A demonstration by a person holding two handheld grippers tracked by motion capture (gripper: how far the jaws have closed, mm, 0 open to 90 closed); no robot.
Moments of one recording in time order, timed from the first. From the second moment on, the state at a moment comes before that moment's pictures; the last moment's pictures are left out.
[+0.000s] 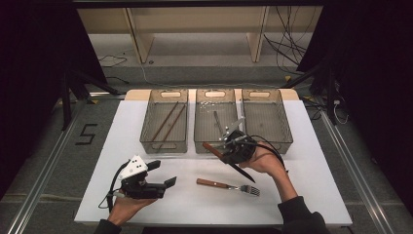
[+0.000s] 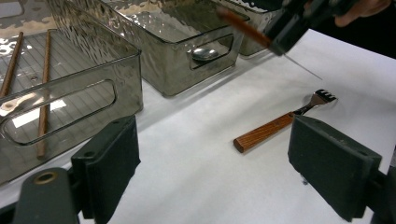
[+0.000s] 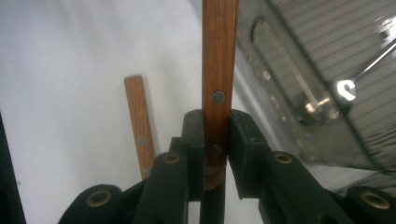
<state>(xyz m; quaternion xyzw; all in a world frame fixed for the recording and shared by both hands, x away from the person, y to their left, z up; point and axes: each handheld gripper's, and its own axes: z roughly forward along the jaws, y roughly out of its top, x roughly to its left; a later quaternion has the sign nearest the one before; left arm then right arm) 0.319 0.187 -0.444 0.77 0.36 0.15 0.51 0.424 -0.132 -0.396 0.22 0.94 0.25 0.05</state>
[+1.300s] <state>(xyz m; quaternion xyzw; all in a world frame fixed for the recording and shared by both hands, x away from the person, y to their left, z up) 0.320 0.188 -0.443 0.76 0.36 0.15 0.51 0.494 -0.243 -0.310 0.45 0.78 0.40 0.16</state>
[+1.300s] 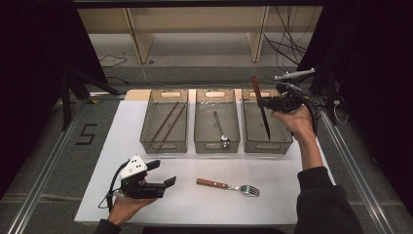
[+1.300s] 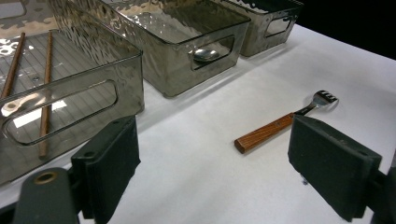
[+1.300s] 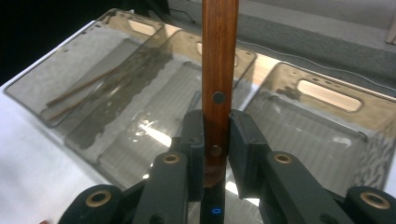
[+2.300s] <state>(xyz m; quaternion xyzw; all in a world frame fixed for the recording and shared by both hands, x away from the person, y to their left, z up) 0.319 0.188 -0.443 0.76 0.36 0.15 0.52 0.521 -0.268 -0.354 0.53 0.74 0.37 0.18</state>
